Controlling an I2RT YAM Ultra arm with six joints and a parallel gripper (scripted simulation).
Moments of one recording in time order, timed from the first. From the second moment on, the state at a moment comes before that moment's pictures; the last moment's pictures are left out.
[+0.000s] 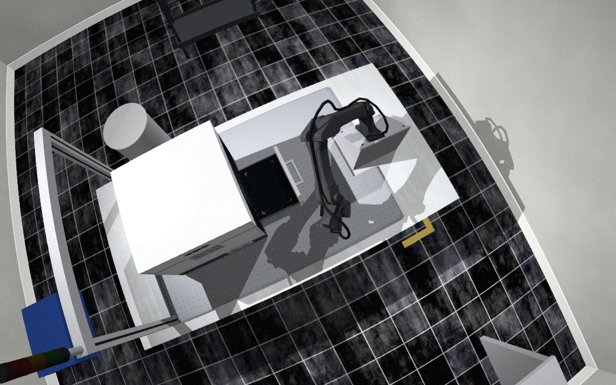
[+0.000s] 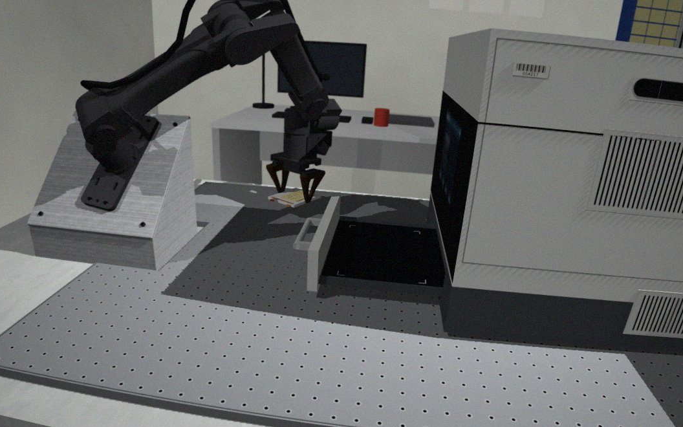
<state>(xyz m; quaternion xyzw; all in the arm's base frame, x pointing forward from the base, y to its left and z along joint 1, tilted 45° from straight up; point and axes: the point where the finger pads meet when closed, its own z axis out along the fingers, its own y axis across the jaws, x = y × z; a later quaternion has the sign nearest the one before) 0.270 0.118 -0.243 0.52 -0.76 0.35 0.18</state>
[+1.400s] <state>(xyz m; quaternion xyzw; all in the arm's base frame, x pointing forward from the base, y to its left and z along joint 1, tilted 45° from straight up) 0.265 0.150 -0.210 0.52 -0.76 0.35 0.18</state>
